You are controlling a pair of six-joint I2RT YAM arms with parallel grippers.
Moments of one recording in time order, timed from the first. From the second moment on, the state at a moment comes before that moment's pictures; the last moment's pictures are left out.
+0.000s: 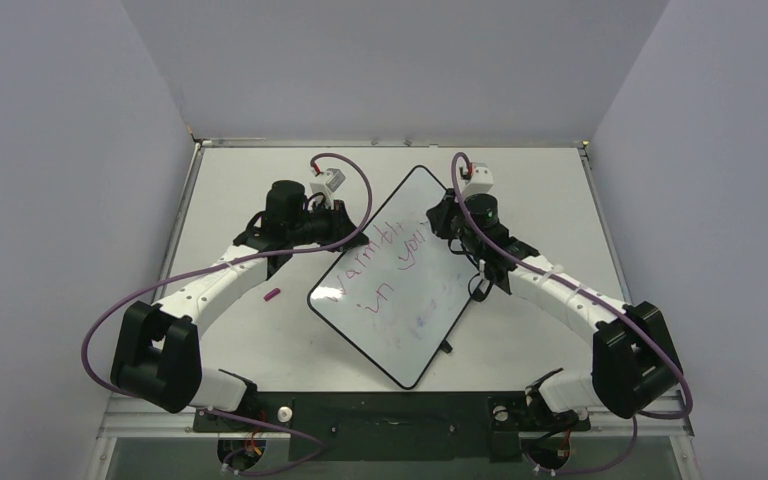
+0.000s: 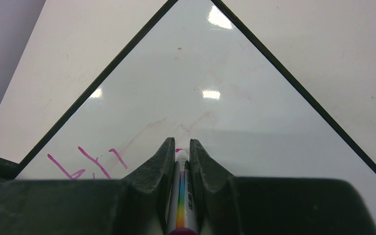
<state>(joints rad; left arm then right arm) -0.41 1.41 0.95 -0.05 0.55 -0.38 0.52 1.37 0.88 0.14 0.10 0.44</state>
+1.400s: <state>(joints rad) -0.41 1.41 0.95 -0.05 0.55 -0.38 0.52 1.30 0.77 0.16 0.10 0.46</state>
